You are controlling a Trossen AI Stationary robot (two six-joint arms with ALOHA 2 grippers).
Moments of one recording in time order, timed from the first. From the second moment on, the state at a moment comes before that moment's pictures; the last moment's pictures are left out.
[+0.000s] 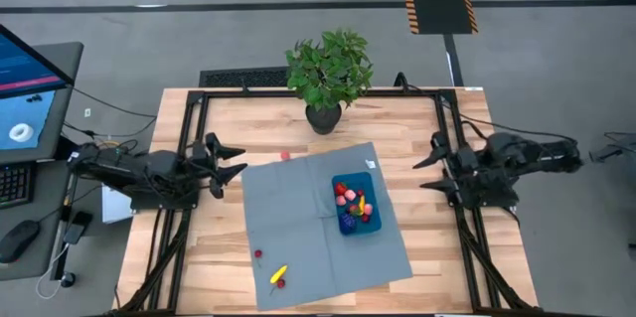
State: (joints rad) left arm -0.20 0.16 0.12 0.12 -0.44 -0.18; right arm 0.19 0.17 0.41 -0.23 -0.07 -0.03
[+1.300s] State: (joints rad) left arm 0.24 1.23 0.78 -0.33 -0.11 -0.31; right arm 0.23 0.06 0.16 -0.09 -0.02 0.18
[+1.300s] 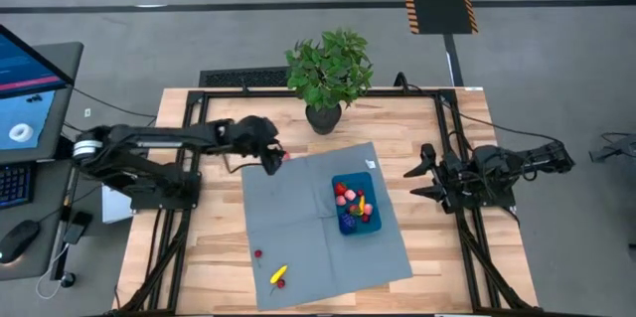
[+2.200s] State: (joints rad) left arm 0.40 1.65 0.94 -0.43 0.07 -0.26; right arm 0.46 0.06 0.16 -0.11 0.08 0.22
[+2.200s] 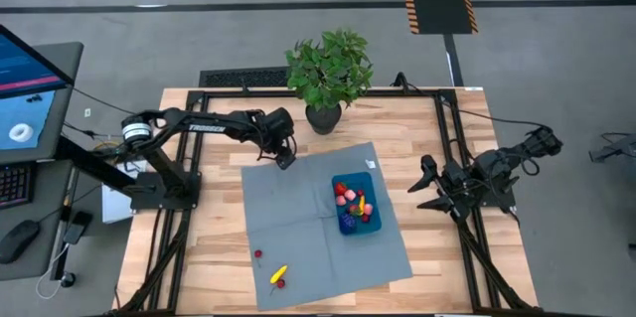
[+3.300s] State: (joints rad) left arm 0.39 1.74 0.95 -0.41 0.08 -0.20; right arm 0.46 0.06 0.16 -0.12 0.08 0.22
